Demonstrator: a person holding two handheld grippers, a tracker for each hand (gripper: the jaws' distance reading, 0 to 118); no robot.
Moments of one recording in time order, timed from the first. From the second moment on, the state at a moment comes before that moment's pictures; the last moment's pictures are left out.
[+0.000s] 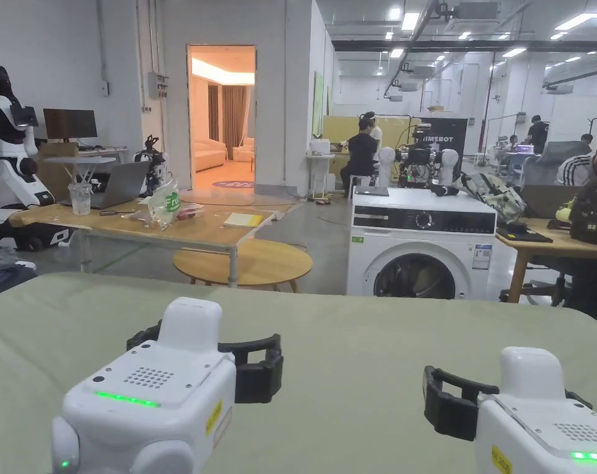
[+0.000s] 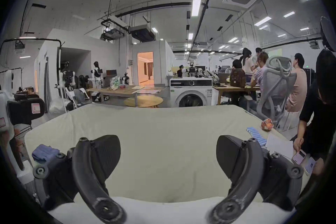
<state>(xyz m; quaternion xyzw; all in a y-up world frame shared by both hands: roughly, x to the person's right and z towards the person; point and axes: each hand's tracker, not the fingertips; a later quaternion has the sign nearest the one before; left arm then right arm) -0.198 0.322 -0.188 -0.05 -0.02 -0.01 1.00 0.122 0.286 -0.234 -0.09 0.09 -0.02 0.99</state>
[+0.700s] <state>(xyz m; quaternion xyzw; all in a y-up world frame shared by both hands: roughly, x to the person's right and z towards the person) -0.201 0.315 -0.189 -0.05 0.02 -0.01 1.00 0.130 0.296 -0.229 -0.14 0.08 -0.12 0.98</state>
